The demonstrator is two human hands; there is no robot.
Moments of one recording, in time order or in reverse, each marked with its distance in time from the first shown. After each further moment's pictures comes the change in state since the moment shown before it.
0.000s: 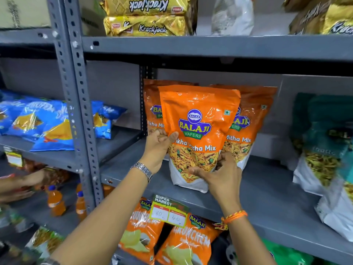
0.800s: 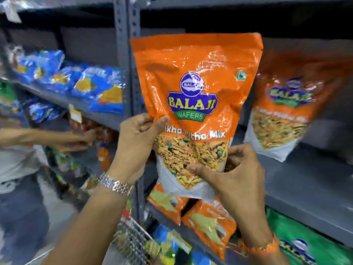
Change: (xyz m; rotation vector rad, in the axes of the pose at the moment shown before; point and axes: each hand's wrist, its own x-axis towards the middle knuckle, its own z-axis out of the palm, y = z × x) left_hand -0.146 0.047 -0.080 0.118 0.254 0.250; right_hand -0.104 -0.060 -0.006 0.208 -0.284 -0.061
